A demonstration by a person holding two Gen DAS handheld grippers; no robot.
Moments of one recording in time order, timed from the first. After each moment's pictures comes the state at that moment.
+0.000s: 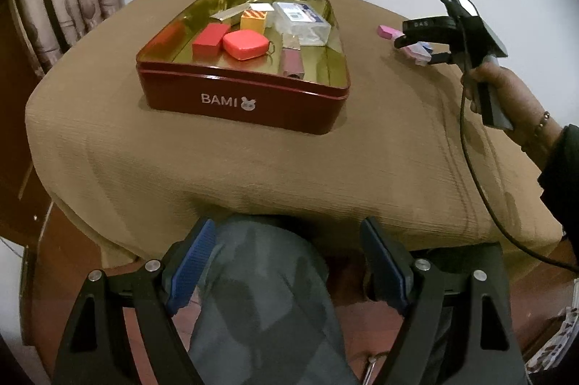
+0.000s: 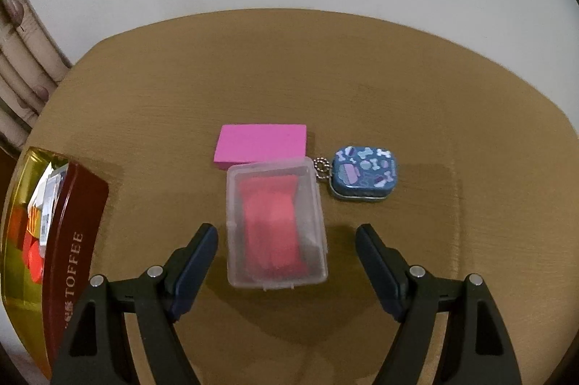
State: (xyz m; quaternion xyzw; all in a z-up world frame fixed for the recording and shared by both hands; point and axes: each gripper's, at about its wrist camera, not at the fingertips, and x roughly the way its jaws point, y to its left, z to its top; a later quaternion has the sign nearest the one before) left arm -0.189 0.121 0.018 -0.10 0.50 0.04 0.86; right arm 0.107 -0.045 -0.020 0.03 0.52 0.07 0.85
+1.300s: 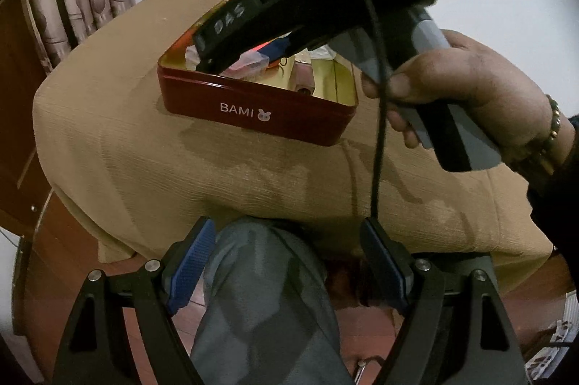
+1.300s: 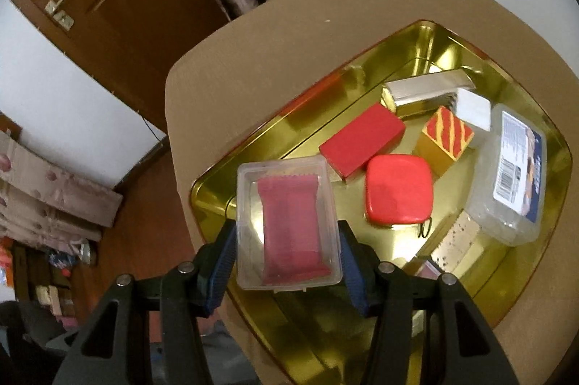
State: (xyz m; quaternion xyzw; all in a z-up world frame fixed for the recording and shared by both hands) left arm -0.196 0.138 0.038 -0.12 0.49 0.04 0.86; right arm -0.013 0.247 -0.003 -0.14 0.53 0.44 0.71
